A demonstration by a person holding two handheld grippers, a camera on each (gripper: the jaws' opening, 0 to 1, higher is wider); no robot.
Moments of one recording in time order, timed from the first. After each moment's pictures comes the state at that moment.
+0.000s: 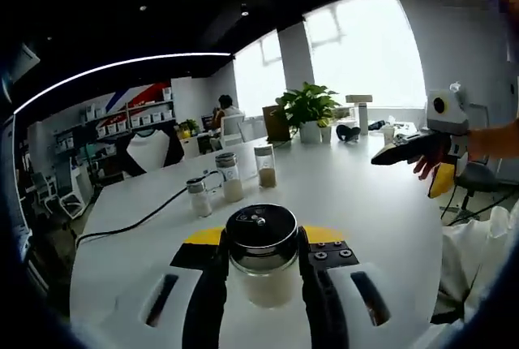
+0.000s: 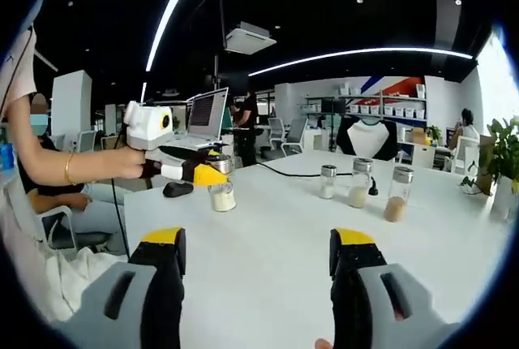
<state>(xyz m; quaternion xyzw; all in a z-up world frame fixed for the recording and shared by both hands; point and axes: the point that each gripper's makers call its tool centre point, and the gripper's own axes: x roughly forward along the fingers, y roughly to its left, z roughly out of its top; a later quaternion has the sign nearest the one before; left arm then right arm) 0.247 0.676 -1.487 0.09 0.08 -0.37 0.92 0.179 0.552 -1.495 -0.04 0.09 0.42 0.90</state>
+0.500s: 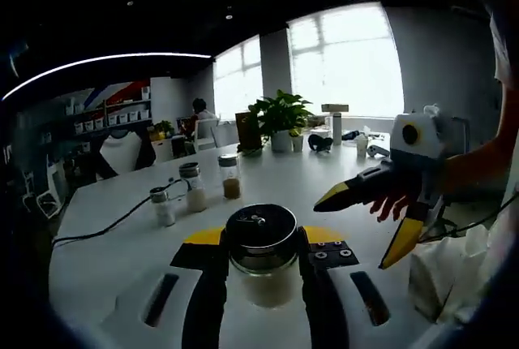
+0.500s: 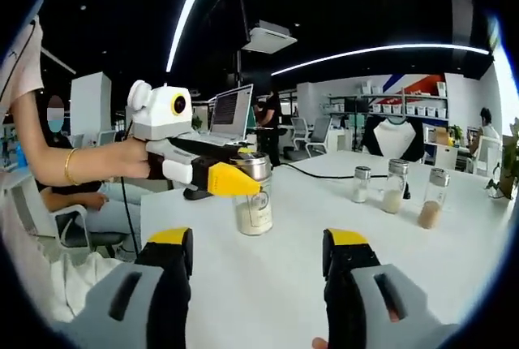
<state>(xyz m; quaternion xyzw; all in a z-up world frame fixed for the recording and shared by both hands) 0.221 0.633 -1.474 0.07 0.08 -0.43 0.90 0.175 0.596 -1.503 -0.04 0.09 0.47 0.88</state>
